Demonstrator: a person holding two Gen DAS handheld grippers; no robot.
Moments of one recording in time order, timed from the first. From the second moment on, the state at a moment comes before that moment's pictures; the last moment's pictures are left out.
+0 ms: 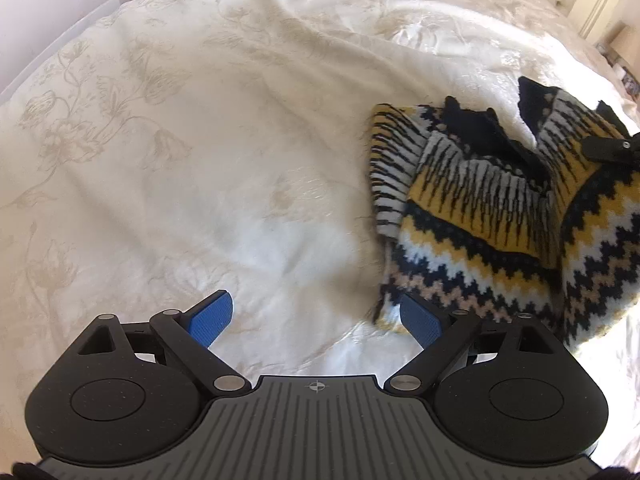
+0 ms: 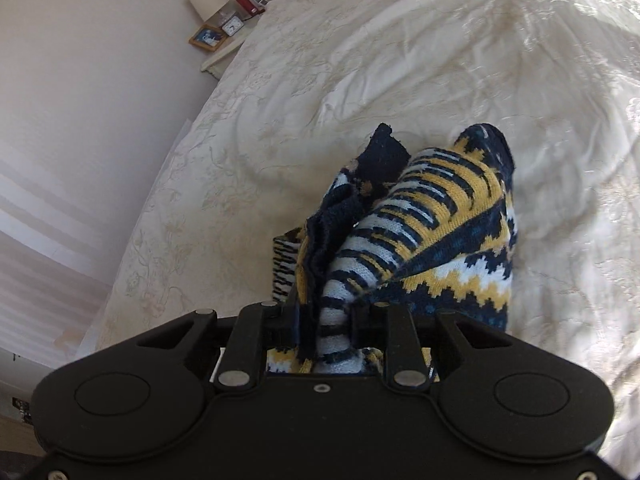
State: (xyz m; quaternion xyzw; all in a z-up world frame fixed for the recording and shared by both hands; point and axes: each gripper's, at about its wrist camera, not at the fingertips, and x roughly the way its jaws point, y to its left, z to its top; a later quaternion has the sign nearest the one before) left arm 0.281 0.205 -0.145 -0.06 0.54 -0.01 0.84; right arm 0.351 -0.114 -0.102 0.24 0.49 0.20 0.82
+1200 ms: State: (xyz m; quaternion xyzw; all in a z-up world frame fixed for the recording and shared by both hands) left arm 0.320 0.108 -0.140 0.08 0.47 -0.18 0.86; right arm 0.272 -0.130 -0.128 0.25 0.47 0.07 0.84
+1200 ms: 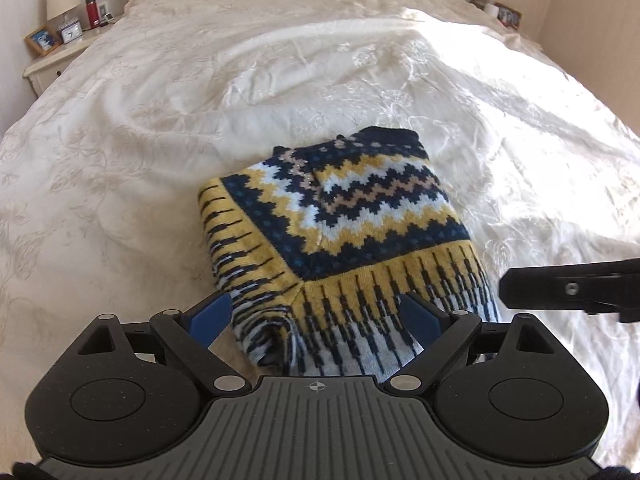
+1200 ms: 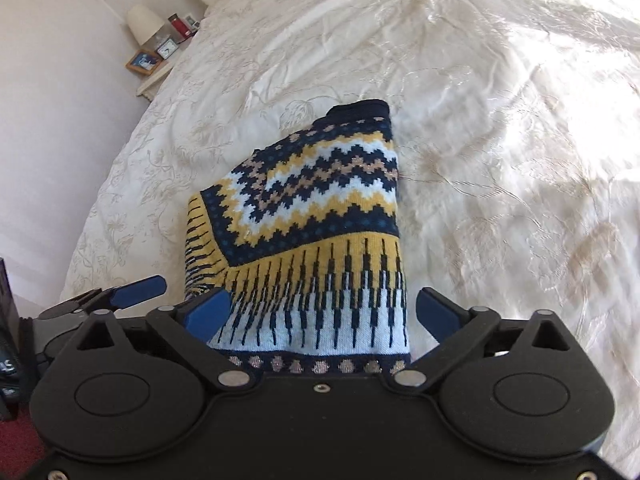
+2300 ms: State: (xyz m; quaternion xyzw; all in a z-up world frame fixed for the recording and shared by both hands) left arm 0.346 0.150 -0.183 0.04 0.54 -0.11 0.84; right arm 0.242 -0.152 -0.132 0.24 0.49 0.13 0.83
